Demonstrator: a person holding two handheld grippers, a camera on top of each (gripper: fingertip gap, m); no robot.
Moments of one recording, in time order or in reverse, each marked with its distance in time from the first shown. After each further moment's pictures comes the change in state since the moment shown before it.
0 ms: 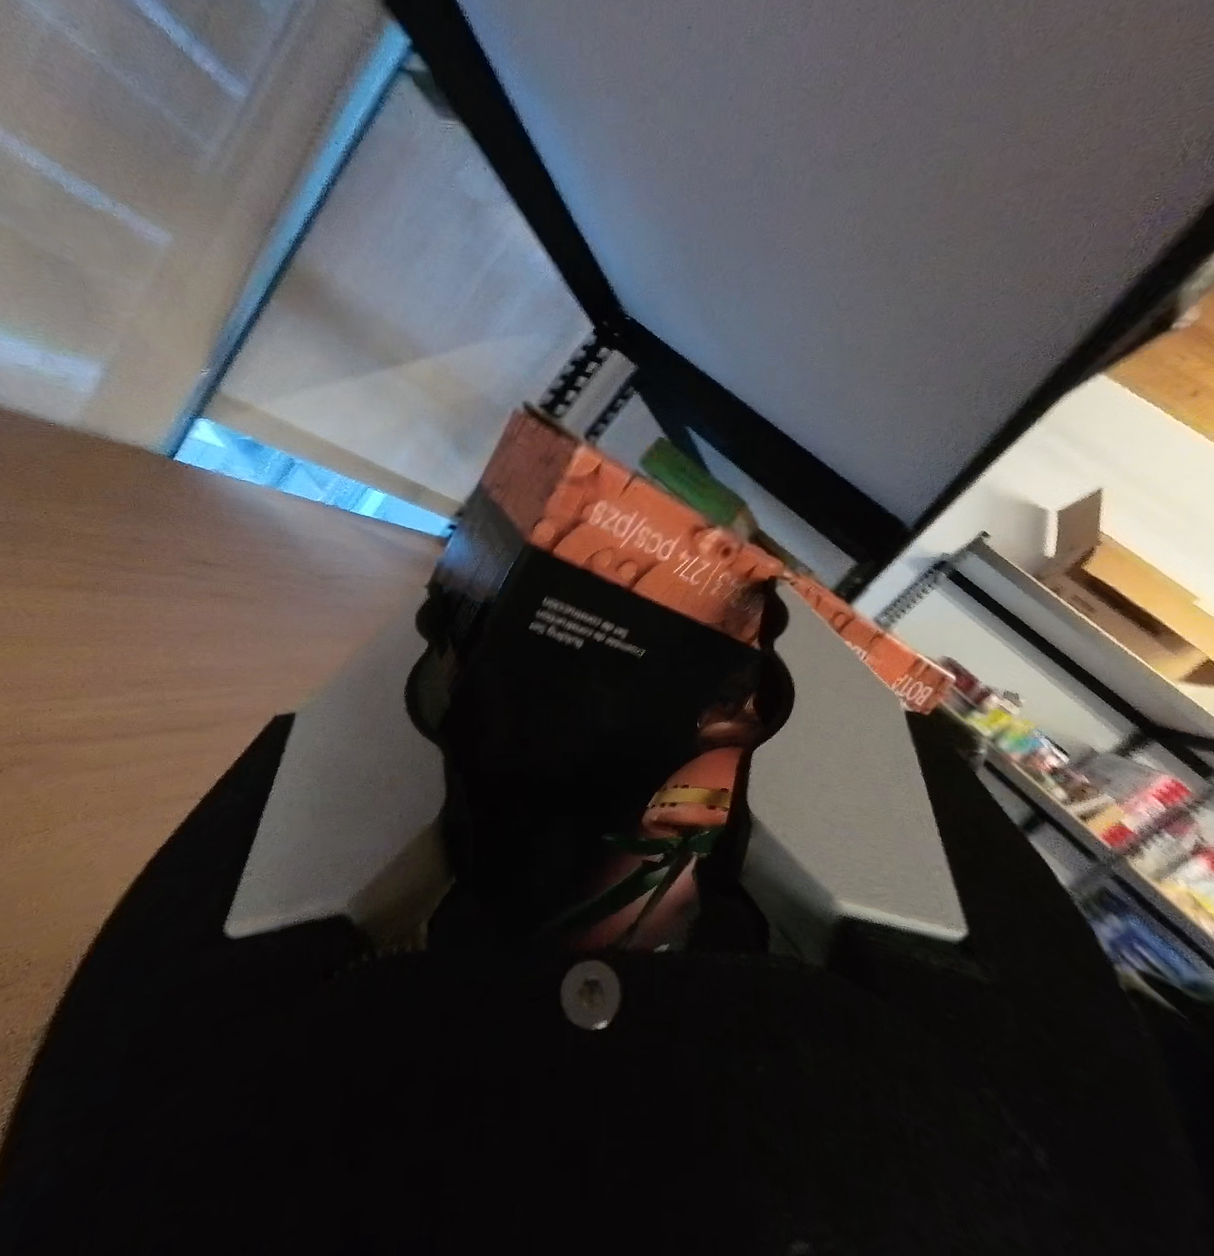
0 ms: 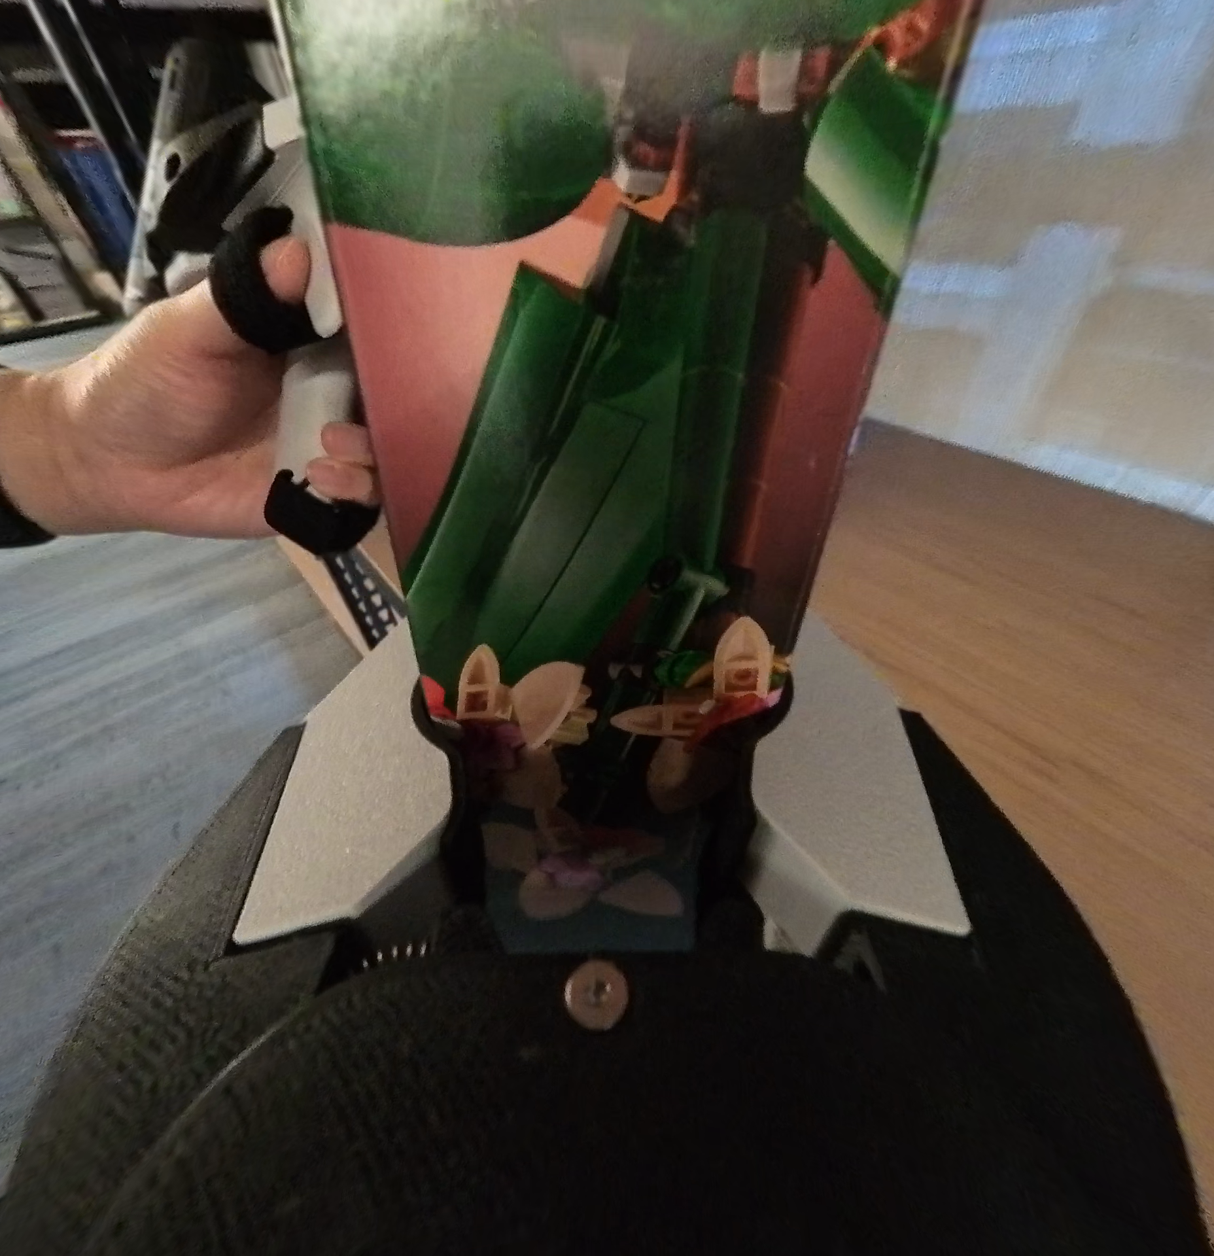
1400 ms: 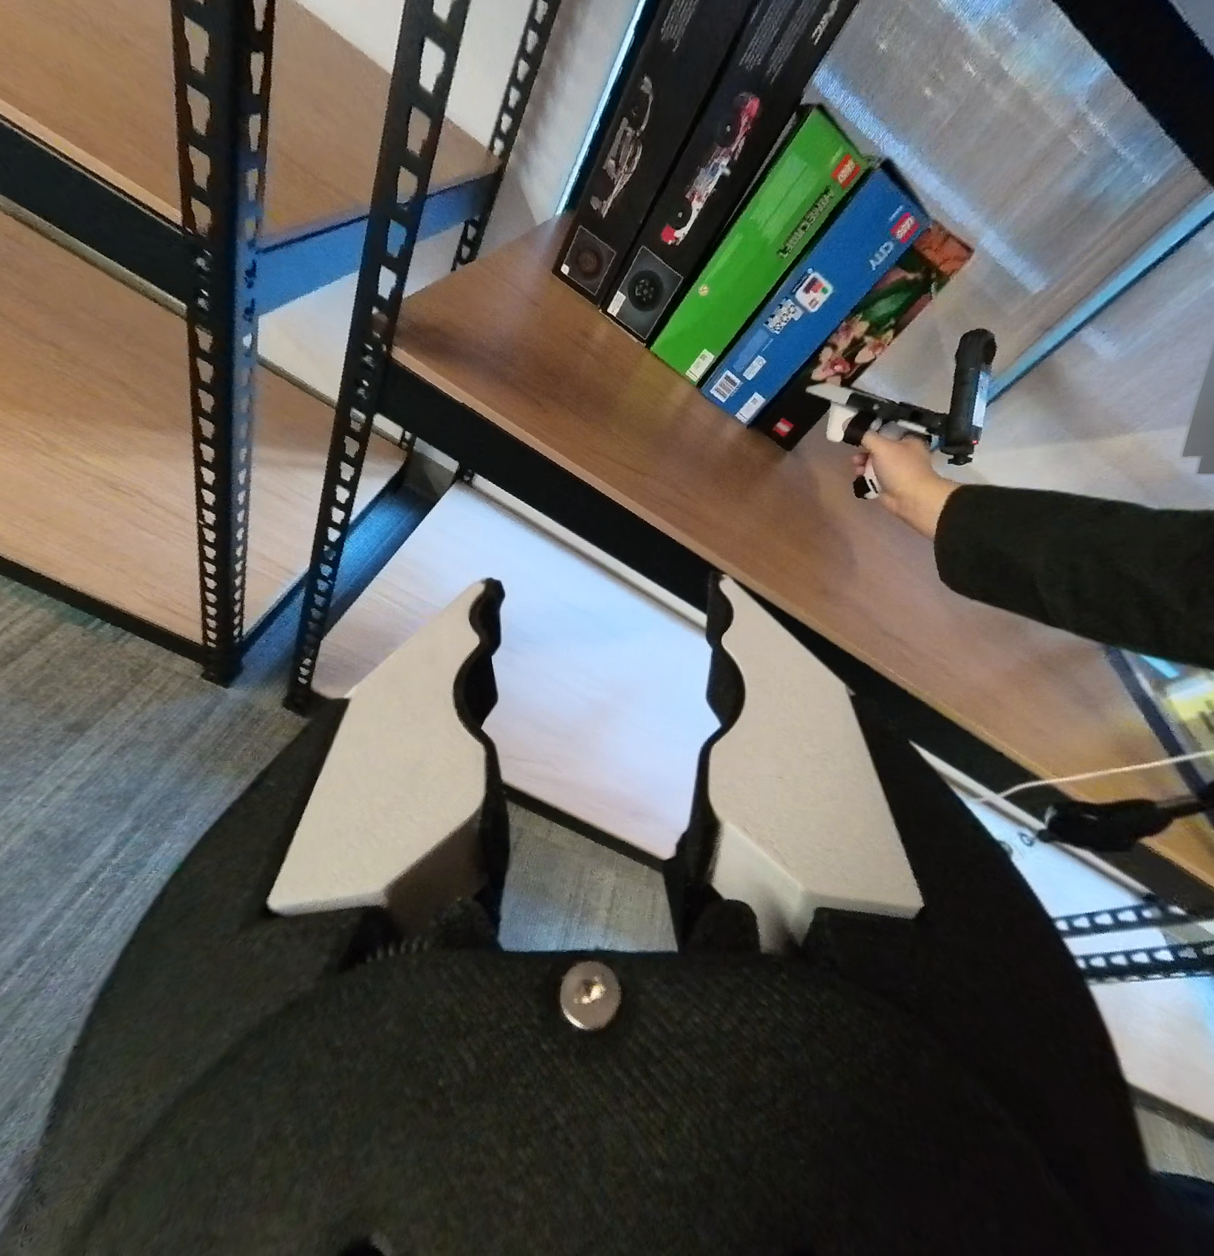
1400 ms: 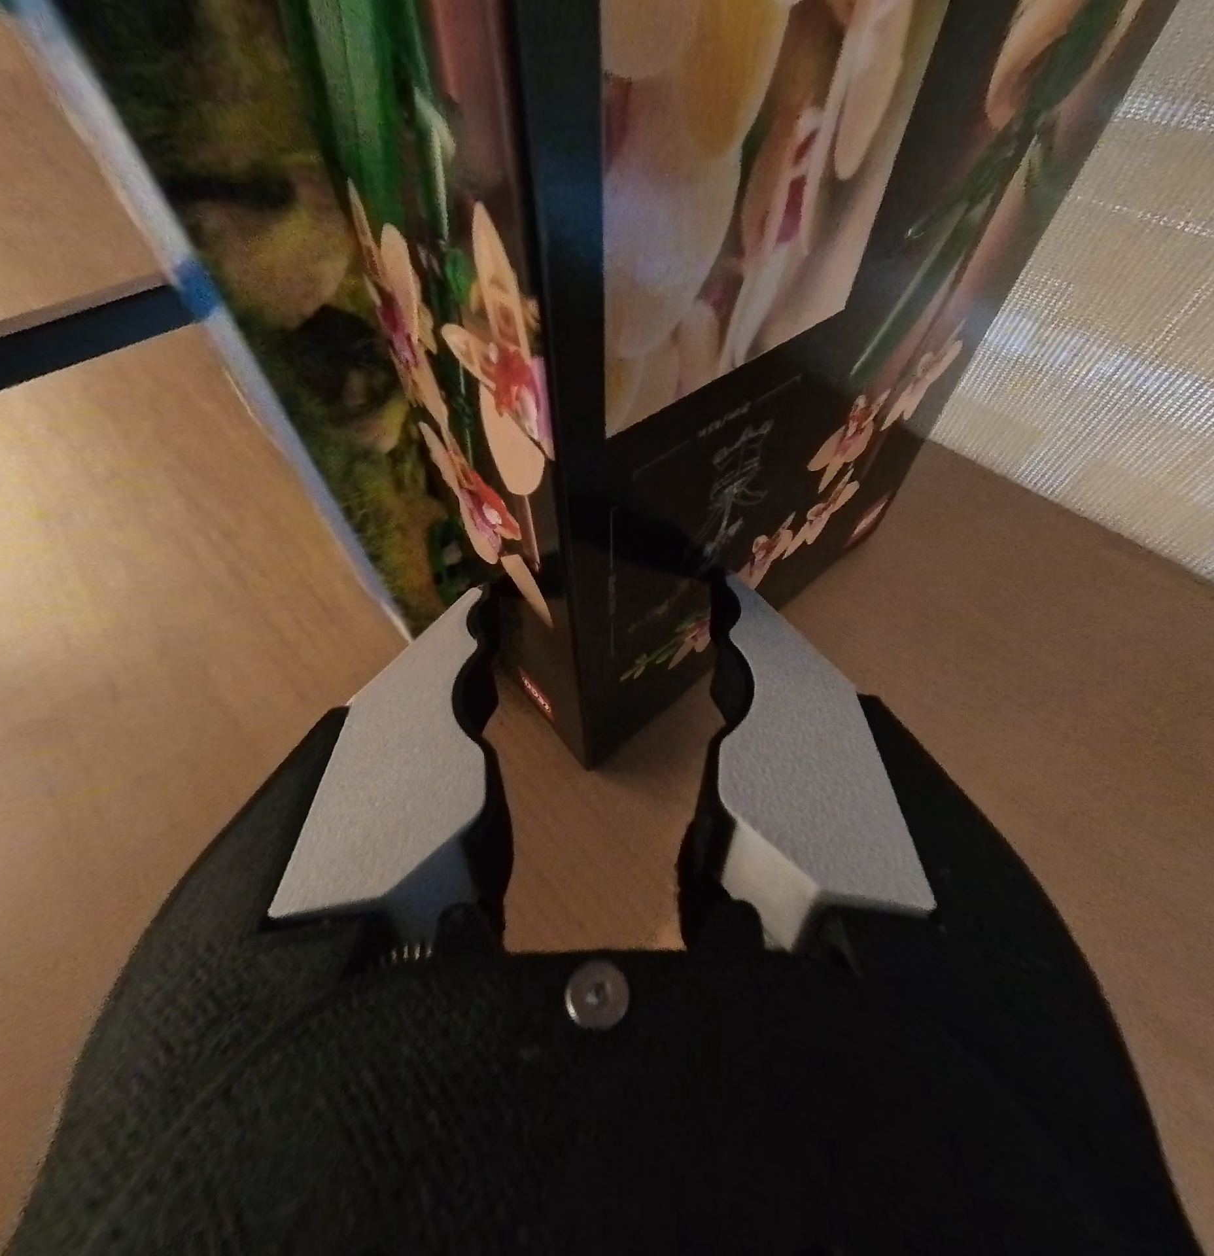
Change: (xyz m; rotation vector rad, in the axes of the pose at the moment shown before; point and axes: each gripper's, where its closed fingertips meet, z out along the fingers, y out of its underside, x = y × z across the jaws) left arm 0.037 0.072 -0.451 0.220 -1.071 0.145; right arm 0.173 0.042 0.362 -0.218 0.088 -0.029
